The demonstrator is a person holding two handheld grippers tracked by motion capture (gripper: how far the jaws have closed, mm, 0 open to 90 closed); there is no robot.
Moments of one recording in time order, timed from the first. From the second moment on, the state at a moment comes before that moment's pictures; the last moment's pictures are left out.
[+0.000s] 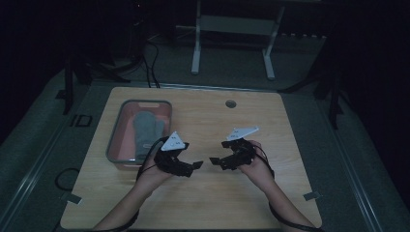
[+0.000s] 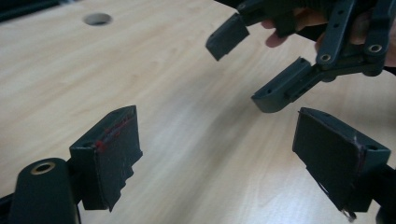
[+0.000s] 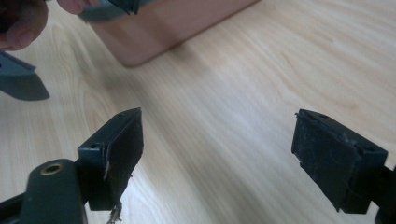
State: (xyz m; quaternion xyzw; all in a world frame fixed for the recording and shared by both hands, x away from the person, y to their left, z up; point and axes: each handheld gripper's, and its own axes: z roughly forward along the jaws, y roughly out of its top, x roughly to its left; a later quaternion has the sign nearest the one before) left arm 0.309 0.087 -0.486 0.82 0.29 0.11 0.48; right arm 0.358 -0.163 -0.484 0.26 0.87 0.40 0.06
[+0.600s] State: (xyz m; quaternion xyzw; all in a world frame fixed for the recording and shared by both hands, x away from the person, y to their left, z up) left arm 0.300 0.061 -0.539 0.83 0.27 0.07 0.48; right arm 0.337 -0.220 -0.531 0.26 0.87 0.40 0.07
